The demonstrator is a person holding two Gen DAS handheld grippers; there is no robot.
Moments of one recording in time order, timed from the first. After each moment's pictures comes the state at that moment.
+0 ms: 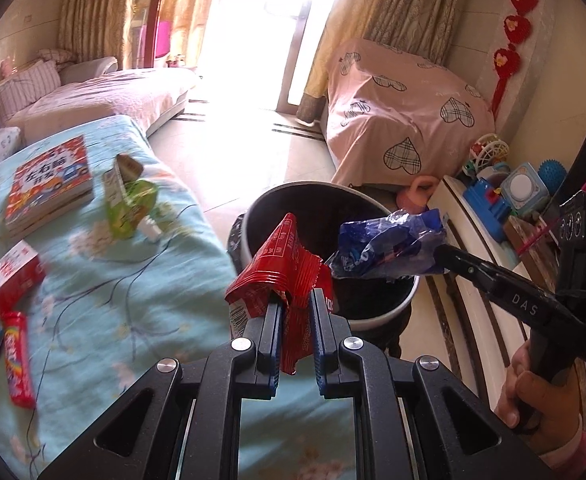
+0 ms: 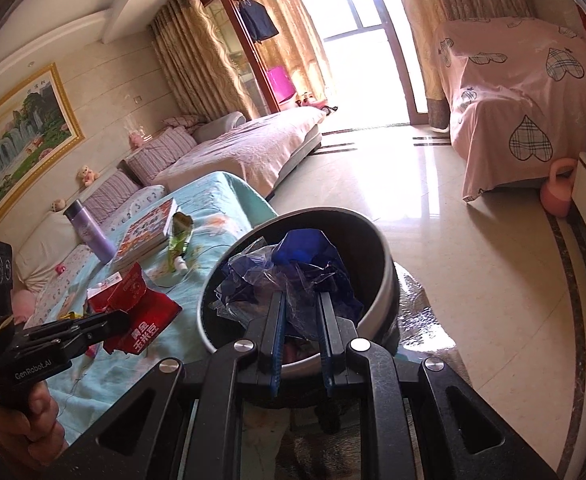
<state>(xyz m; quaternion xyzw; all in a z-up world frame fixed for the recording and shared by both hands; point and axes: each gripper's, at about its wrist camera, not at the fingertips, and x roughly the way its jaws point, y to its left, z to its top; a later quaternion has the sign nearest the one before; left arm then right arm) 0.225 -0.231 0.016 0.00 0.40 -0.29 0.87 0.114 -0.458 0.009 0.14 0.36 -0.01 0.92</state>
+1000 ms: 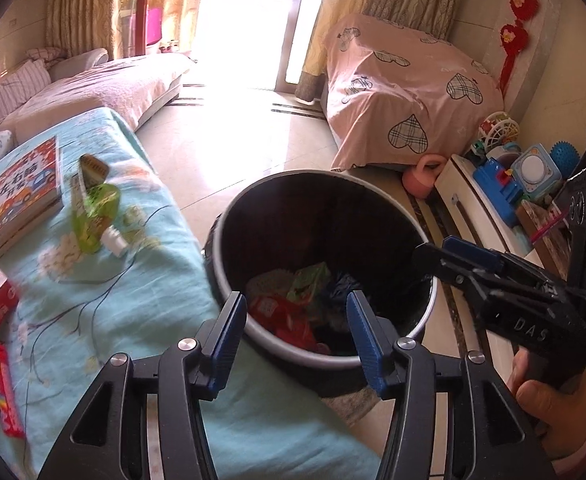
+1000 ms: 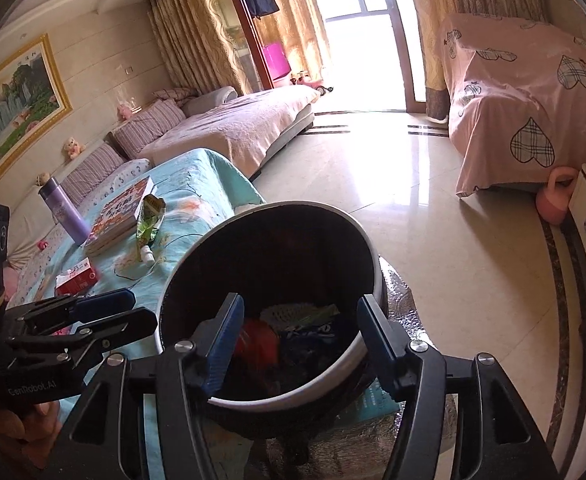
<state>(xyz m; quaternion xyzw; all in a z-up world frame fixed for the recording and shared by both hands) 0.262 -0.278 0.000 0.02 0.42 -0.28 0.86 0.148 -0.465 -0.003 0.11 0.40 -0.01 0.91</state>
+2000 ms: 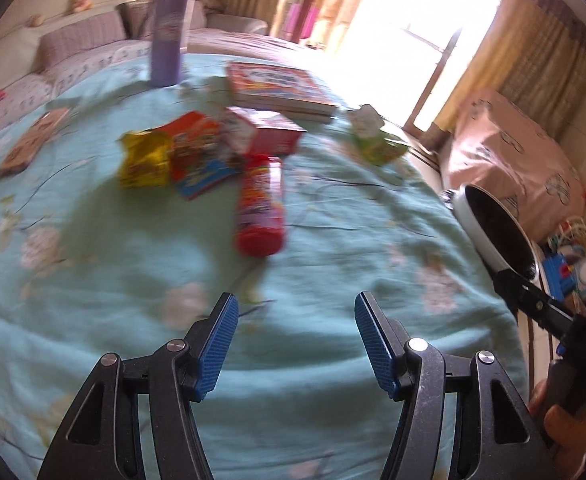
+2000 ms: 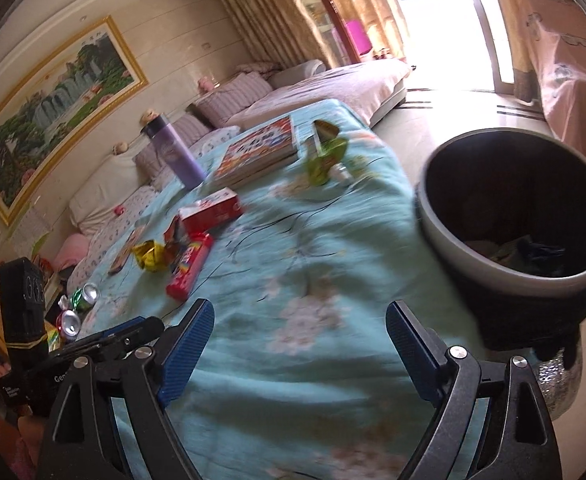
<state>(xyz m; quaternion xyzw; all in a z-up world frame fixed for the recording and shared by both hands) 0.134 -0.017 -0.017 -0.13 0.43 -0.08 0.89 0.124 -0.273 -0.032 0.14 0.42 0.14 0.89</state>
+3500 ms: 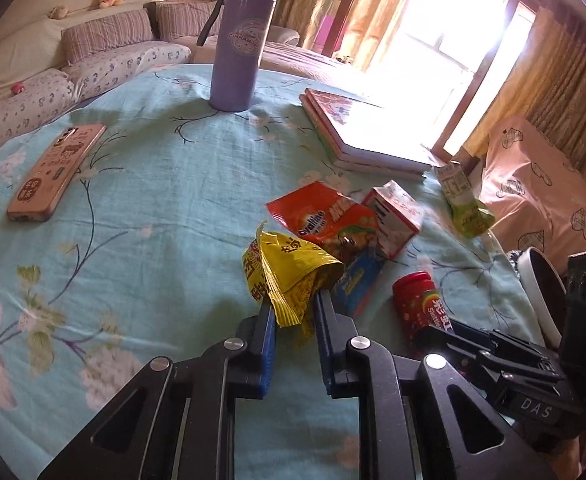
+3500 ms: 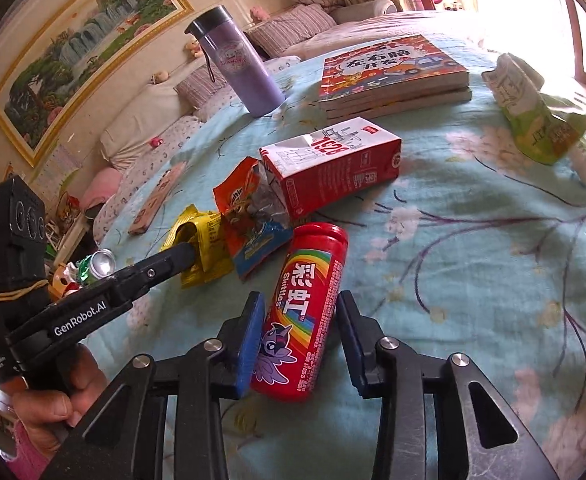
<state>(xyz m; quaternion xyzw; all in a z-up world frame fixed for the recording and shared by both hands) 0.245 0.071 -0.048 -0.14 0.42 -0.06 0.90 0.214 -0.137 -0.083 0.11 0.49 0.24 0.83</state>
